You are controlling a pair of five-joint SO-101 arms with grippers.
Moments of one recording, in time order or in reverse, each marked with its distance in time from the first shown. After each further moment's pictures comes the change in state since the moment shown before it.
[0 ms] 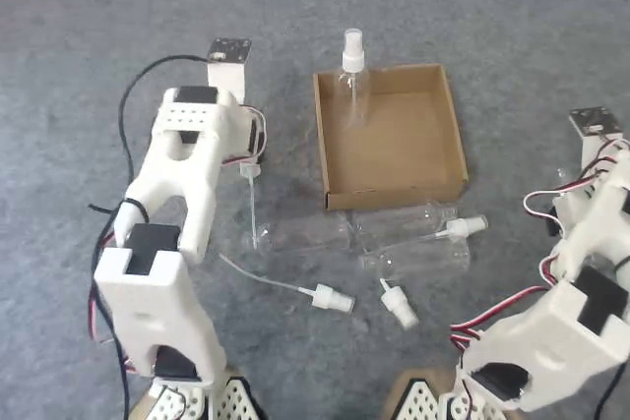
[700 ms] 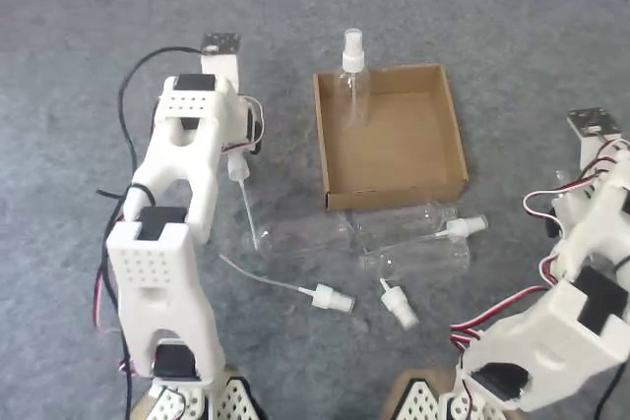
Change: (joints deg) left arm -1.4 11.7 -13.8 3.8 3.9; right arm 0.0 0.0 0.0 0.6 0.7
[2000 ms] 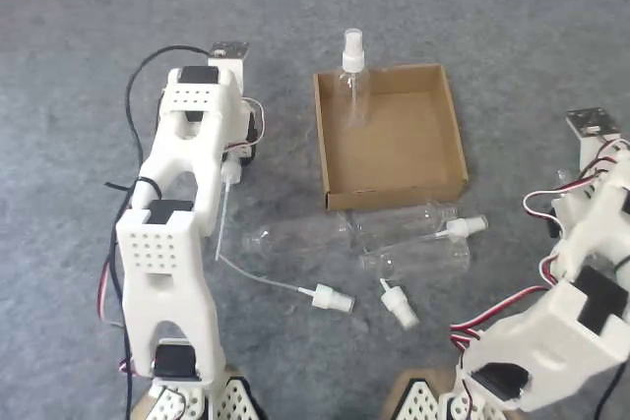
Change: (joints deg) left arm 0.2 7.2 -10.6 11.0 -3.2; right arm 0.0 0.0 0.0 0.0 0.6
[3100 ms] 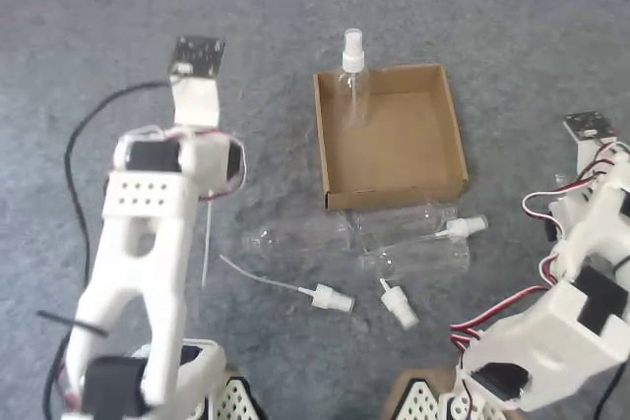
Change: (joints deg) left arm 0.7 -62.2 53.5 -16.9 -2.4; right arm -0.1 0.0 1.1 0.0 0.2
